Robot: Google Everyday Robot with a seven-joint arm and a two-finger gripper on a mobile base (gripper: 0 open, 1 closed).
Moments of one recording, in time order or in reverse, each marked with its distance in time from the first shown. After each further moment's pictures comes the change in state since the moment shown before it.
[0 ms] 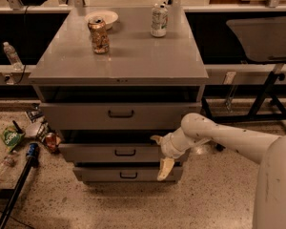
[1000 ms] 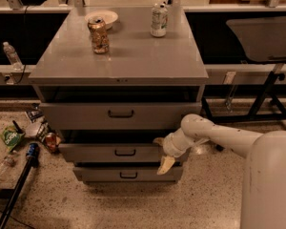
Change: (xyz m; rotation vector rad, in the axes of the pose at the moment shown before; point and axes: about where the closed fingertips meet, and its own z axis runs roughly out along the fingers) arm 0.033 -0.018 0.020 0.007 0.040 0.006
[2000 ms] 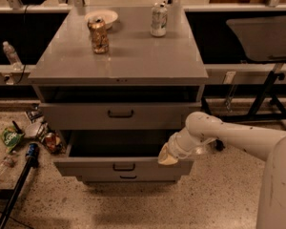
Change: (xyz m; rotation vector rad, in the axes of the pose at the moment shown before) arm -0.015 0.027 -0.045 -0.005 0.051 0.103
